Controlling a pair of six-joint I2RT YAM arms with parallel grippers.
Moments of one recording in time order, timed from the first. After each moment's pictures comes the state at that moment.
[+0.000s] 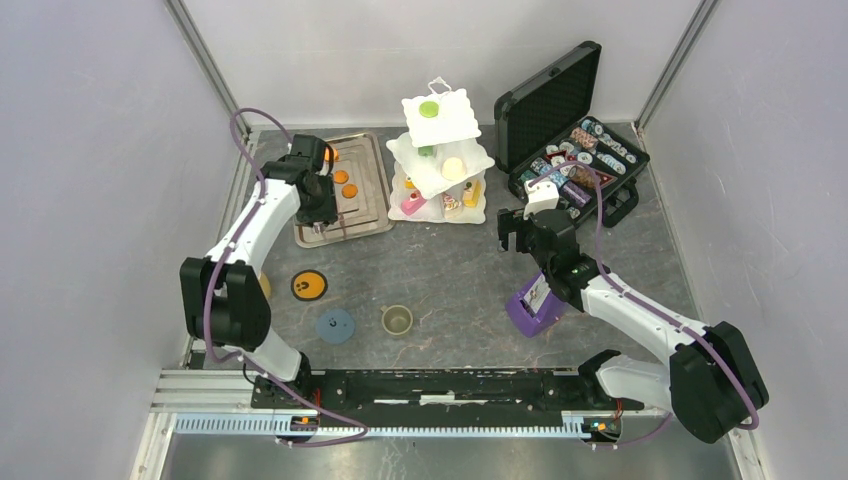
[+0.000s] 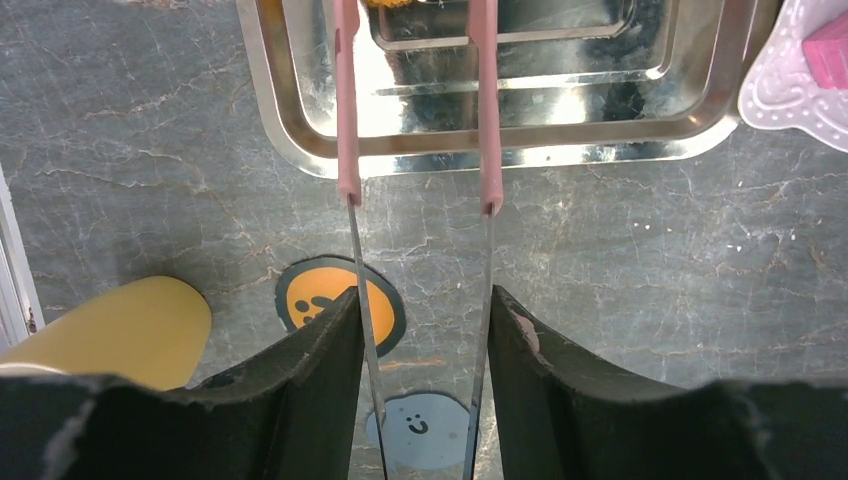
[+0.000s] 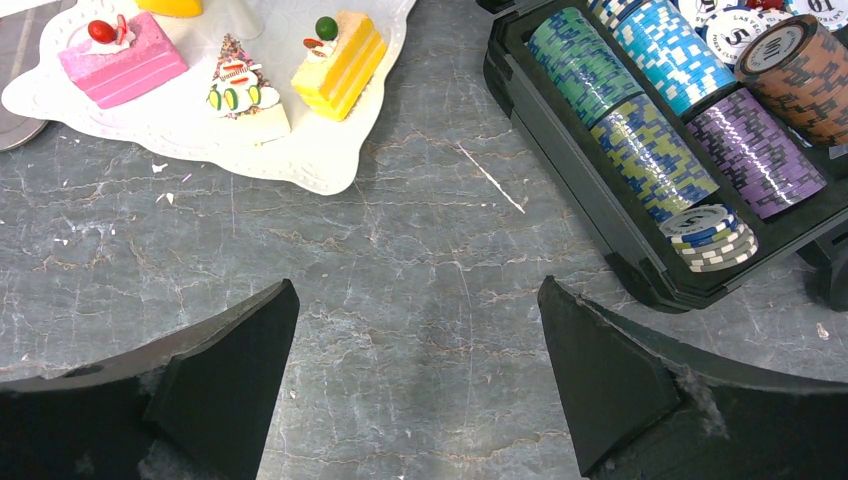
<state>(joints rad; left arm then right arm) -0.15 1.58 1.35 -0.89 -0.18 -0.27 0.52 1.16 0.59 0.16 0.30 0.11</state>
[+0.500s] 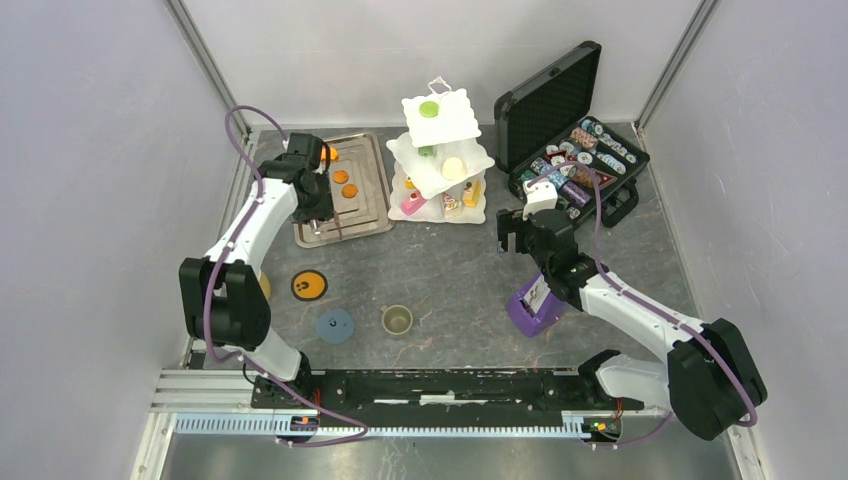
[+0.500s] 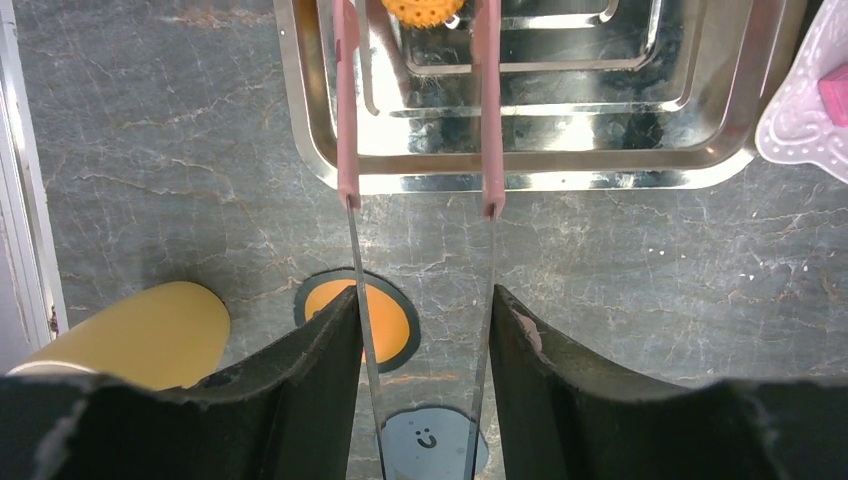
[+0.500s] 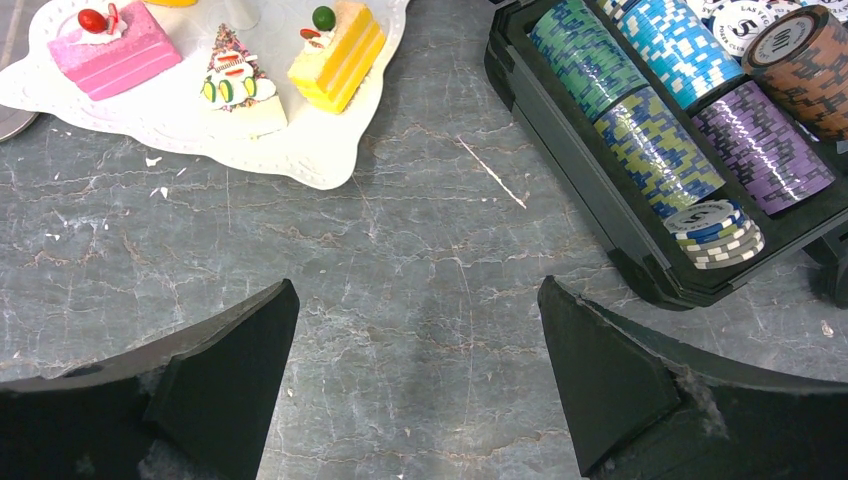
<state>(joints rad) -0.14 1.59 1.36 -0.88 -0.22 -0.27 0.52 1.18 0.59 0.16 0.30 0.11</state>
